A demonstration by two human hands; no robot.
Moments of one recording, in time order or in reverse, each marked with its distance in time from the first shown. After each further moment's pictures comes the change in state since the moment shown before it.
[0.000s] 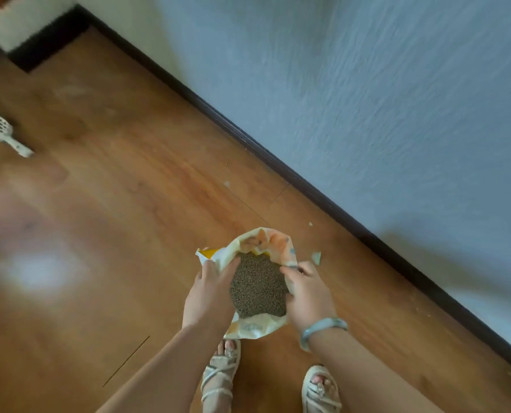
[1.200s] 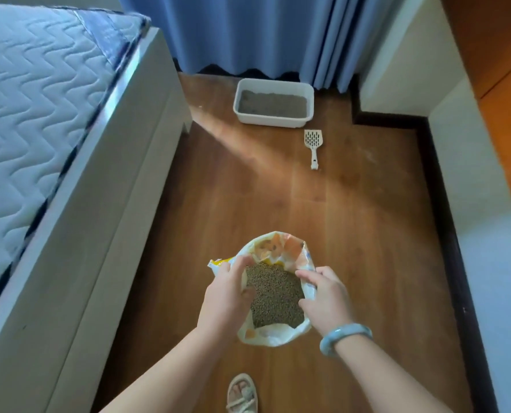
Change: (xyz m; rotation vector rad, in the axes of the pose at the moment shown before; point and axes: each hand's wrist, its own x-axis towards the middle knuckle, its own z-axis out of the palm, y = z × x) left_hand -0.231 -0.389 -0.203 -0.830 0.578 -0.632; right_hand -0.124 -0.492 0.141 -0.266 -0.334 -0.683
